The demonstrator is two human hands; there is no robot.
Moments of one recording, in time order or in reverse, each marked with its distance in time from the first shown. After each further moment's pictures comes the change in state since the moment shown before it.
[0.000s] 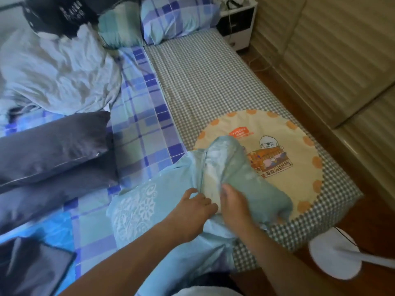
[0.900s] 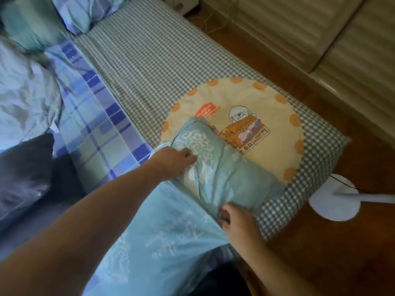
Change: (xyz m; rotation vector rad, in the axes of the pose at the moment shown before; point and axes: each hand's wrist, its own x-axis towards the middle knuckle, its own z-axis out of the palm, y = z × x) left_hand 0.195 -0.075 -0.007 0.486 -0.414 0.111; right_hand -0.029 0.103 0.013 0.106 -0.079 0.175
